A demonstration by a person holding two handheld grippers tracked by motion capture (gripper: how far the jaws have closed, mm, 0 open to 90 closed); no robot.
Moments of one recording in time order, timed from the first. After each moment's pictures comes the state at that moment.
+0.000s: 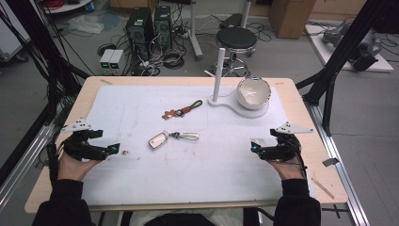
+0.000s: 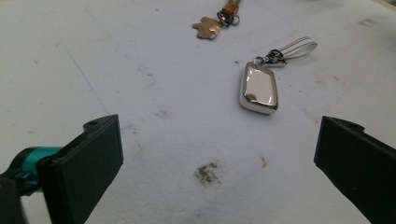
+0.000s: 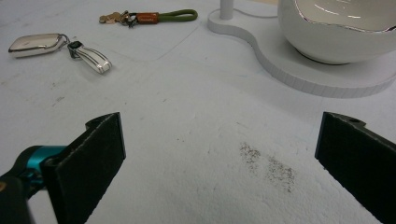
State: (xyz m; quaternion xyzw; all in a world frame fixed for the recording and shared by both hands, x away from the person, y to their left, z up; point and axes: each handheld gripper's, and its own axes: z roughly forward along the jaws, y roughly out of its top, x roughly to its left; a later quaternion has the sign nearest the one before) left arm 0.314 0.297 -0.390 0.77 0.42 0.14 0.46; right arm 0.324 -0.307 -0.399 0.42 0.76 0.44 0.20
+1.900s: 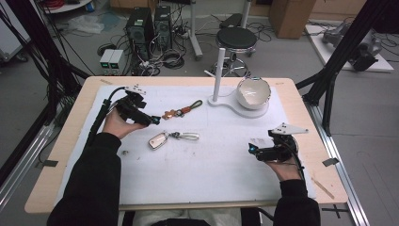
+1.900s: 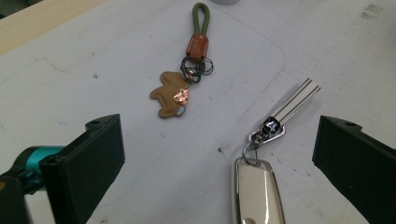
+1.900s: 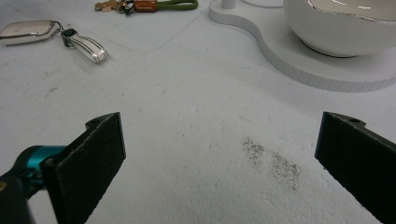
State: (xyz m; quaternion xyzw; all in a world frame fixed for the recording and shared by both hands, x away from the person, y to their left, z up) left arm 0.436 0.185 -0.361 0.85 0.34 0.10 0.39; right arm 0.325 -0.300 -0.405 0.42 0.78 0.43 0.21
